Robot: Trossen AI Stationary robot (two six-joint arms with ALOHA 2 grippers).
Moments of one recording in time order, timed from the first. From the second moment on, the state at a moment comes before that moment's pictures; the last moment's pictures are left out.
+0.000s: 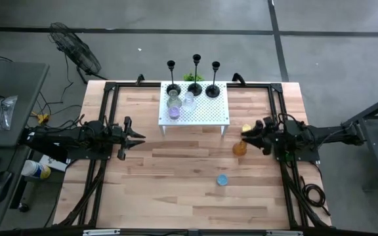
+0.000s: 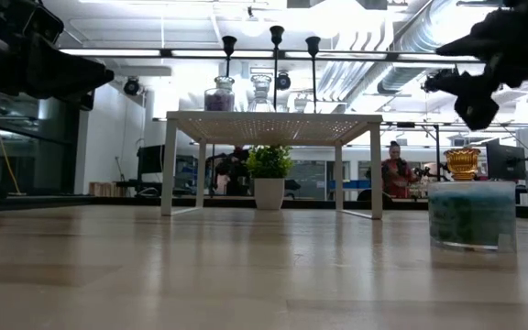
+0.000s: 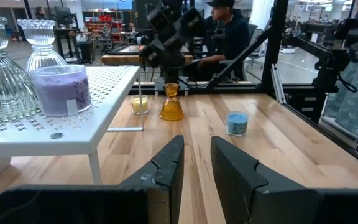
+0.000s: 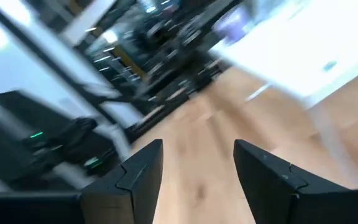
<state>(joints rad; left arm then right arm) -0.04 0.01 0.01 0.01 0.01 0.00 0.06 0.19 0.12 0.01 0.07 0.70</state>
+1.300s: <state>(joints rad) -0.04 0.01 0.01 0.01 0.01 0.00 0.79 0.71 0.37 -0.68 0.67 1.35</state>
